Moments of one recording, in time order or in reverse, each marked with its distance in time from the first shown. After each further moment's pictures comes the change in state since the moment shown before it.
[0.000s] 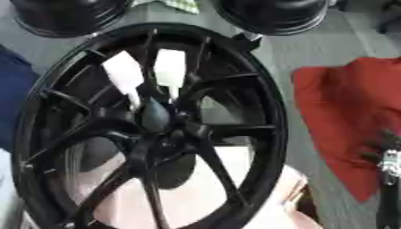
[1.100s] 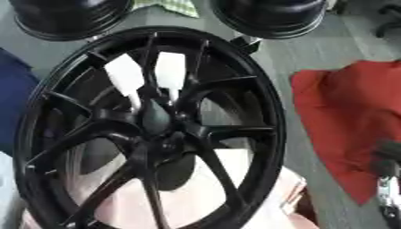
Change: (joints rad) left arm 0.007 0.015 0.001 0.000 -0.007 -0.002 0.006; right arm 0.224 -0.360 0.093 0.000 0.082 -0.269 -0.017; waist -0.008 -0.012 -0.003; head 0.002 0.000
